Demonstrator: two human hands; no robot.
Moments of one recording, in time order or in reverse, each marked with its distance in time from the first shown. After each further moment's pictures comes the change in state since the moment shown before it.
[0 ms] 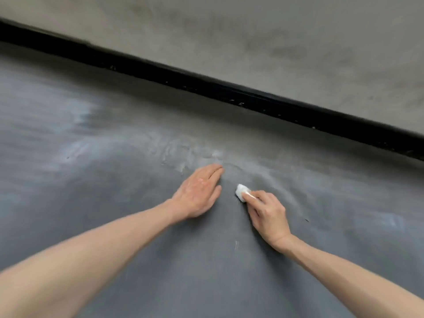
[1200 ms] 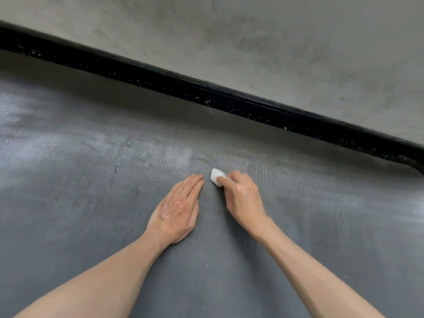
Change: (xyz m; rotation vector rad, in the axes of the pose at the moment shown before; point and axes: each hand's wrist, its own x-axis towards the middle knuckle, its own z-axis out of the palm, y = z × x) left_hand 0.033 0.010 0.050 -0.022 0.100 -0.002; right_hand 0.083 0.020 -0.008 -0.044 -0.257 0.170
